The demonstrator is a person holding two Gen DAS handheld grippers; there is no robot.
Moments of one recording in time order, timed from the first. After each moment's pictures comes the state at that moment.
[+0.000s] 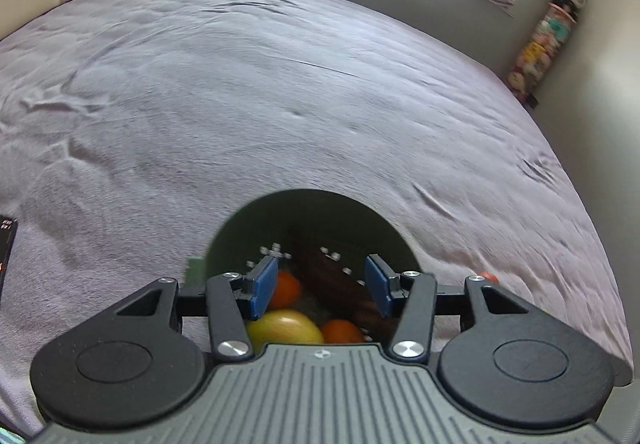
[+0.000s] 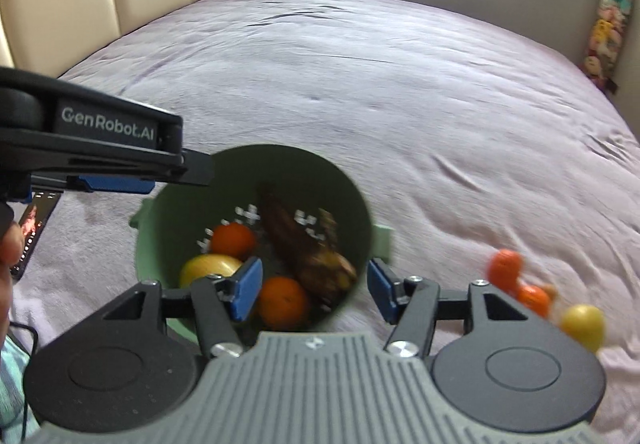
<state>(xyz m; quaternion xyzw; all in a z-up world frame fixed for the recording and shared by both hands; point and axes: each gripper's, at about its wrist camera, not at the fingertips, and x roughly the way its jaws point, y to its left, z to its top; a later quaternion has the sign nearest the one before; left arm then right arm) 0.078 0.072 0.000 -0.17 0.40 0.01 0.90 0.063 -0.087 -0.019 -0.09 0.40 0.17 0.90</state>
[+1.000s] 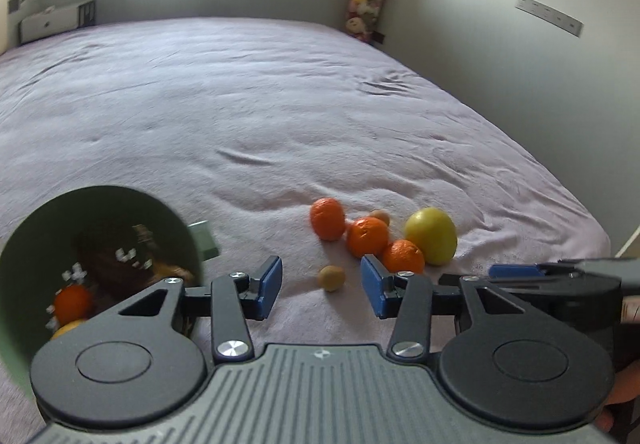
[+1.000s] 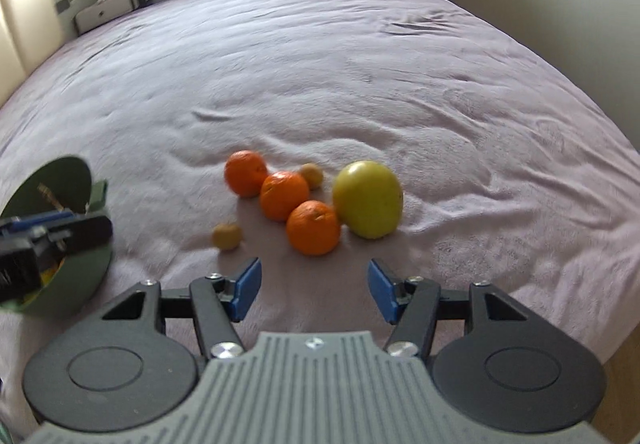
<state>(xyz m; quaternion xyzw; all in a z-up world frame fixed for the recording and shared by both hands) 0.064 -0.081 -0.042 -0.02 0.35 -0.20 0.91 0.046 -0.271 -0.052 0.06 0.42 -0.04 0.90</state>
